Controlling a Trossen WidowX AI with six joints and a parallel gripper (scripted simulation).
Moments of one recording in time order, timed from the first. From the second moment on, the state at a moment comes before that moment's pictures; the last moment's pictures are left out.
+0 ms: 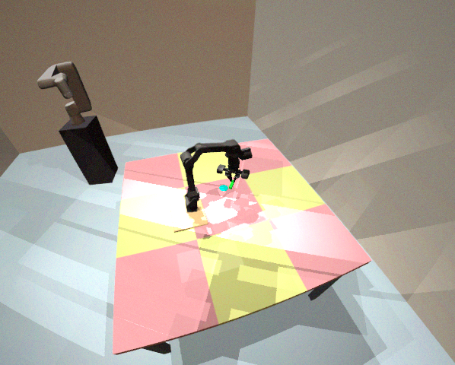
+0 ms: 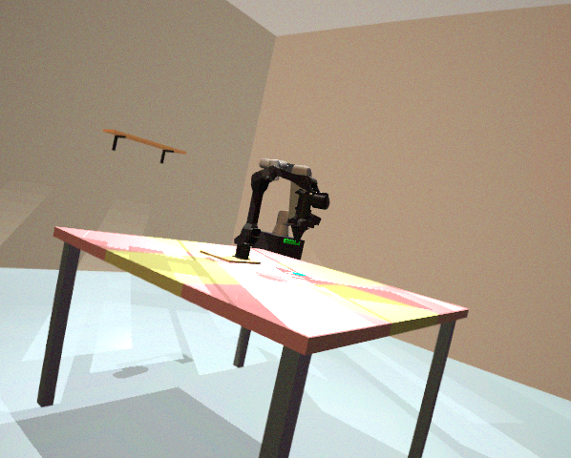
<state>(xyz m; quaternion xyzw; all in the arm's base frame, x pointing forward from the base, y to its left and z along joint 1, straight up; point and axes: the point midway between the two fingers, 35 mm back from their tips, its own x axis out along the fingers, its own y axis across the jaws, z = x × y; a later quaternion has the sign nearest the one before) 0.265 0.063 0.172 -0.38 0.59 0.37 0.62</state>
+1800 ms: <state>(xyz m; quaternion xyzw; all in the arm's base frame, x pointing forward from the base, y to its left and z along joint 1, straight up) 0.230 0.168 0.165 -0.40 0.53 0.45 0.59</state>
